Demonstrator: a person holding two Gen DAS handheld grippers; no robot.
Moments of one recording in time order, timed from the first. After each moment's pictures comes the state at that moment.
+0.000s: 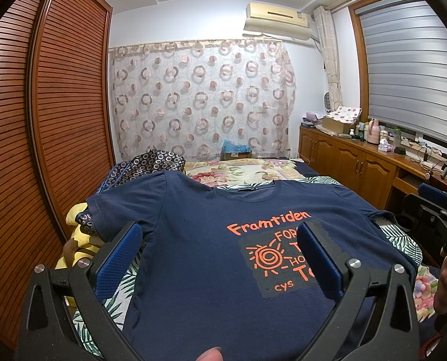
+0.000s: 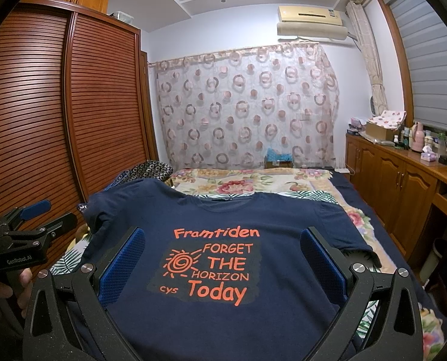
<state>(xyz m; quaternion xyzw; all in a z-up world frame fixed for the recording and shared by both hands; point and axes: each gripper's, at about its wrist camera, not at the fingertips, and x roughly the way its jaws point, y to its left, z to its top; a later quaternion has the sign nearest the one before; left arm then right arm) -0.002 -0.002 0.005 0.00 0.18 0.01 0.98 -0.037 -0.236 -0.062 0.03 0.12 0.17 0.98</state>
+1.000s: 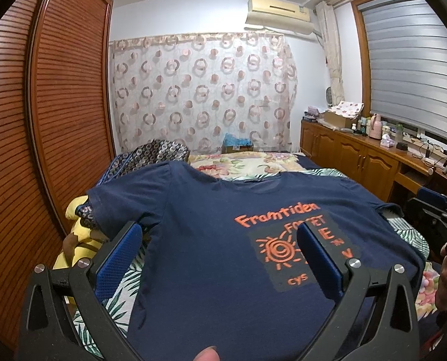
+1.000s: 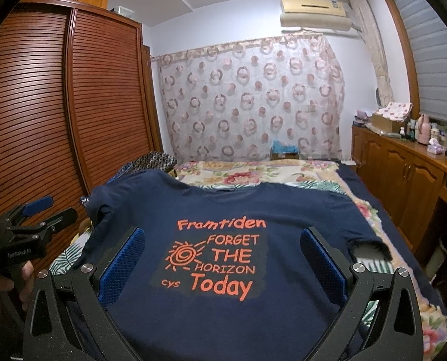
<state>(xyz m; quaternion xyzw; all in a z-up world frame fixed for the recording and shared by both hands) 0.003 0.005 0.007 0.00 0.19 0.01 0.98 -0.015 -0.229 -0.074 0.03 0.15 0.19 0.97</state>
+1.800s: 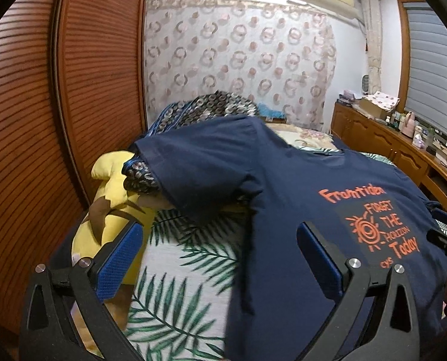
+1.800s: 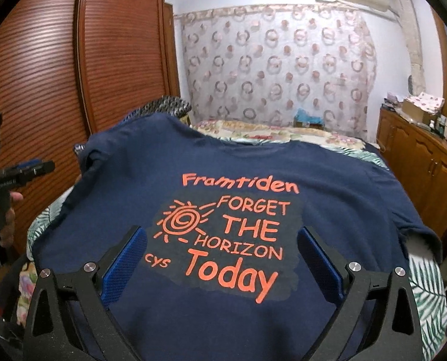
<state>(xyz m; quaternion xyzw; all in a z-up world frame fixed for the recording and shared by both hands) 0.055 0.132 -0.050 -0.05 0.27 0.06 0.96 0.065 -0.211 -0.091 -0.03 0.23 0.24 0.94</state>
